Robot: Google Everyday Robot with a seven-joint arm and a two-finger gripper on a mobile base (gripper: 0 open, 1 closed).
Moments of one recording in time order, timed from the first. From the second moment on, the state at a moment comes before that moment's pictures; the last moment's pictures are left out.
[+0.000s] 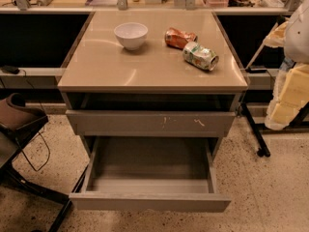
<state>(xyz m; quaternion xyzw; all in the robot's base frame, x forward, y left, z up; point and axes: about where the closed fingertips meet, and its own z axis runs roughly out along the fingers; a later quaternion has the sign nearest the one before) 0.438 -0.217 0.976 -0.60 0.78 -0.03 0.16</state>
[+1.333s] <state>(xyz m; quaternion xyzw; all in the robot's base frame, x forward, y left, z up) 0.396 -0.160 0.874 -0.66 0.71 0.07 0.24</state>
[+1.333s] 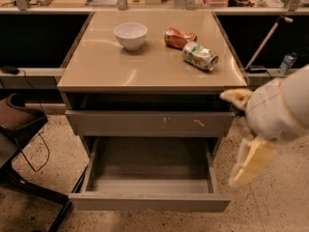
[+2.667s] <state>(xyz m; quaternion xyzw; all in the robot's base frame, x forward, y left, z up) 0.273 -0.116 0.413 -0.66 0.70 0.24 0.11</state>
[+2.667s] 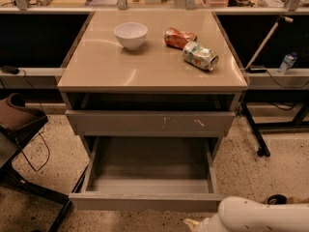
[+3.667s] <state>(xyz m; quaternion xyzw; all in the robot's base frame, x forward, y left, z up) 0.361 -0.126 0.320 -0.59 0.79 0.14 0.11</state>
